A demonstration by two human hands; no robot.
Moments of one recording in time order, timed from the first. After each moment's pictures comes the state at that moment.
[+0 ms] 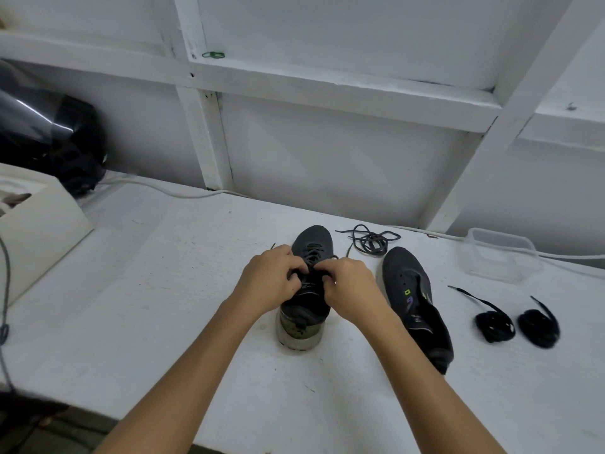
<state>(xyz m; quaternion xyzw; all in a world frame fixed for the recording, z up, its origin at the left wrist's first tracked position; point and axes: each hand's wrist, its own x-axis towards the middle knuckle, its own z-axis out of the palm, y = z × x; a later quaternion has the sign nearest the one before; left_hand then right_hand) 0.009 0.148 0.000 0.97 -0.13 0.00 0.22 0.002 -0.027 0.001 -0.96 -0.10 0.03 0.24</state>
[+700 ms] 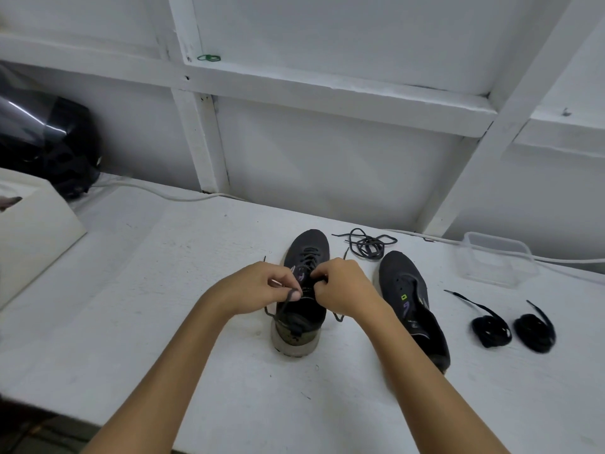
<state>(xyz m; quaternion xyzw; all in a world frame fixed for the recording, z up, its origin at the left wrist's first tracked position) 0.007 0.172 0.014 0.86 -0.09 -0.23 0.45 0.015 -0.023 0.018 -0.96 -0.05 0.14 0.25</state>
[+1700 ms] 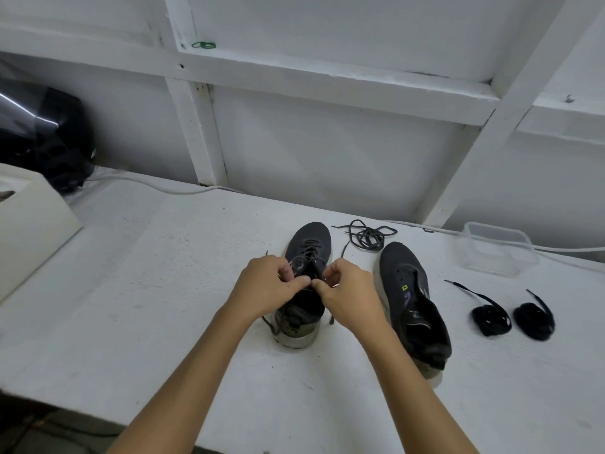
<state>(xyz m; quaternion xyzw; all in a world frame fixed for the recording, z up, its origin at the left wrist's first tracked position) -0.005 0.144 0.002 0.93 0.01 -0.08 0.36 -0.017 -0.023 -0.004 -0.92 0.06 0.03 0.39</state>
